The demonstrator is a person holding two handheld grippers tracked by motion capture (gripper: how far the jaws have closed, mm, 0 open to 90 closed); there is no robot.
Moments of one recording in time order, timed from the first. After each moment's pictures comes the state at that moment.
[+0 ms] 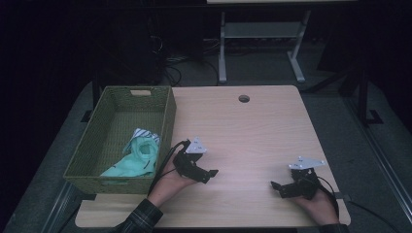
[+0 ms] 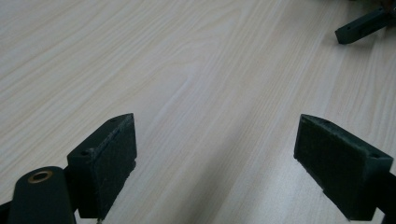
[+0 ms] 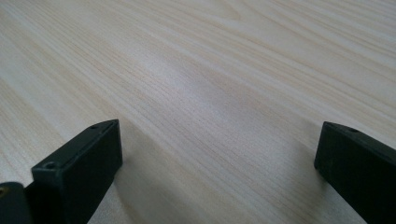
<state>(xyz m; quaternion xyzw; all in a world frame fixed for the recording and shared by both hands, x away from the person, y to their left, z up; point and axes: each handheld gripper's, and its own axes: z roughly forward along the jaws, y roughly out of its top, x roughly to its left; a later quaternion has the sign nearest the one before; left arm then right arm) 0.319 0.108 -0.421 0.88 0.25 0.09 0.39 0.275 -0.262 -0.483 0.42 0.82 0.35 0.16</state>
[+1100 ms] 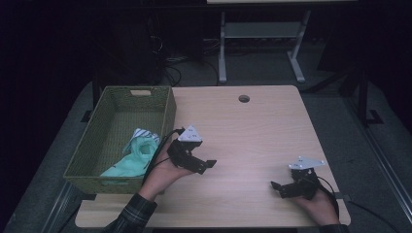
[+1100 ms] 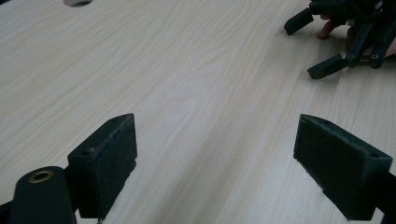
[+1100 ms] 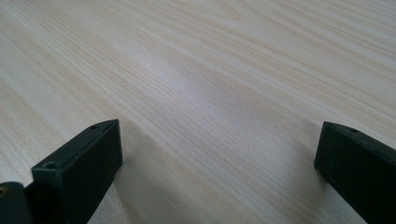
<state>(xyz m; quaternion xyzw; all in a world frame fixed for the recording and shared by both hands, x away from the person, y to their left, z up) 0.325 0.119 -0.373 0.88 0.24 0.09 0.41 0.275 -0.262 -0.483 0.42 0.82 0.35 0.16</state>
